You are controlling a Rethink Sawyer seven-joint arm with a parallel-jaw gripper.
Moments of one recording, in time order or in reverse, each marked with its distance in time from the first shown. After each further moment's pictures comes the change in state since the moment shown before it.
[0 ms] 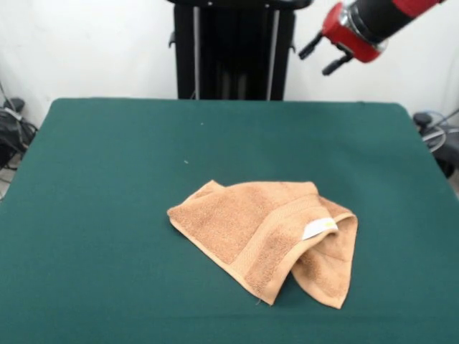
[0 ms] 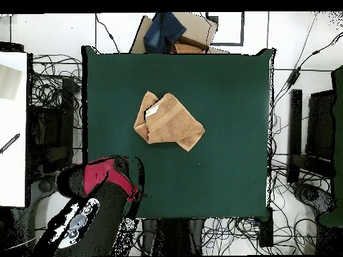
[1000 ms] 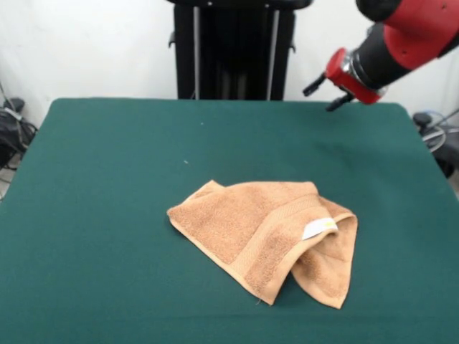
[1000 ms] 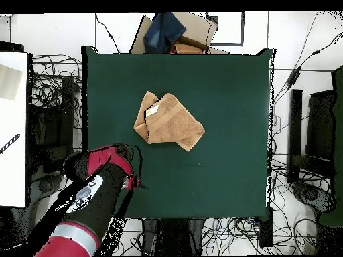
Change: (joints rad) arm 0.000 0.188 0.000 -0.130 0.092 0.003 0.000
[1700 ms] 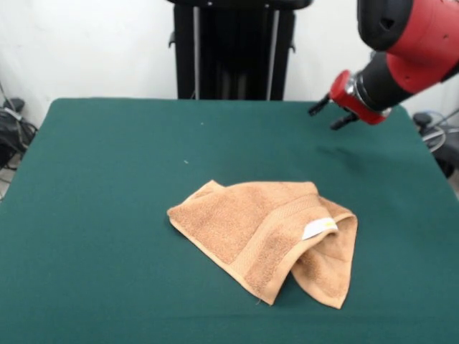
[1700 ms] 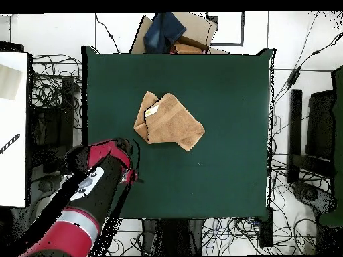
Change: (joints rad) arm 0.000 0.081 0.000 -0.076 0.051 0.000 0.000
